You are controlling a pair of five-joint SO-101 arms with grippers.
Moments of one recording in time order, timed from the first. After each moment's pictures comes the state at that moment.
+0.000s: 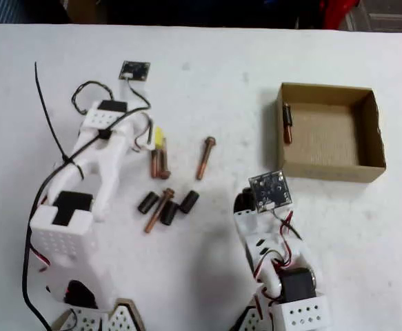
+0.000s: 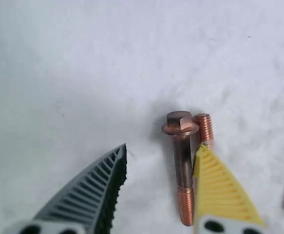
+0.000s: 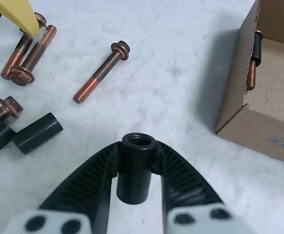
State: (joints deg) left arm 0.7 24.0 4.0 56.5 4.4; right arm -14.3 -102.7 93.1 53.2 9.8
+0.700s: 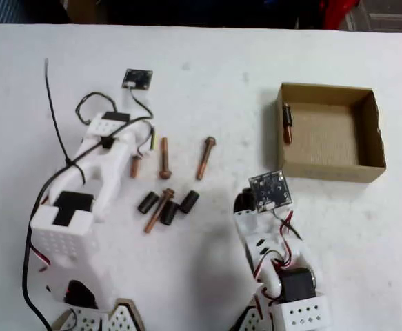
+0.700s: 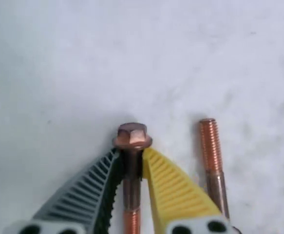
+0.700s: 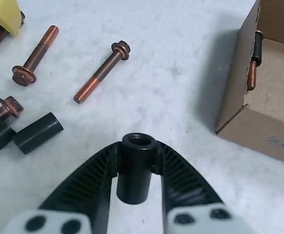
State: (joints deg) left arm 1.0 24.0 10.2 47.2 4.4; right arm -14.3 -102.7 93.1 53.2 9.8
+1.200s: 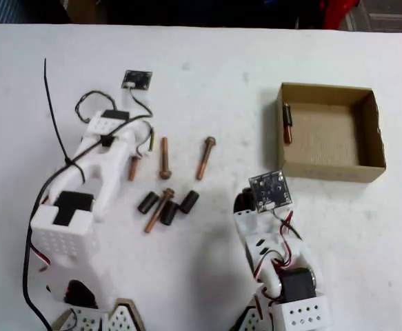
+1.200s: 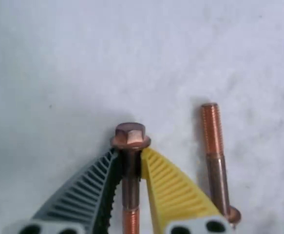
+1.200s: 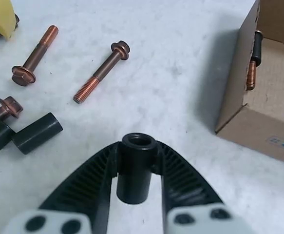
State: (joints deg) left arm 0.9 22.7 7.8 54.2 4.4; right arm -14.3 -102.7 93.1 53.2 9.8
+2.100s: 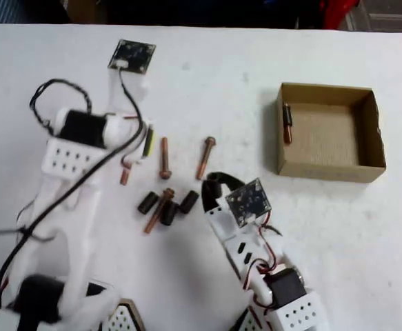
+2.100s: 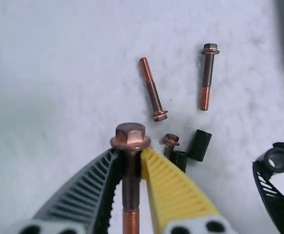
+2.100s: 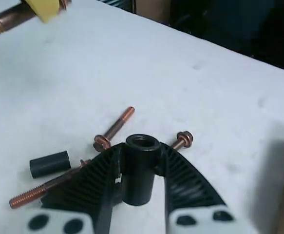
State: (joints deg) left arm 8.7 -20.1 8.3 85.8 4.4; right arm -29.8 -102.6 96.4 33.2 9.8
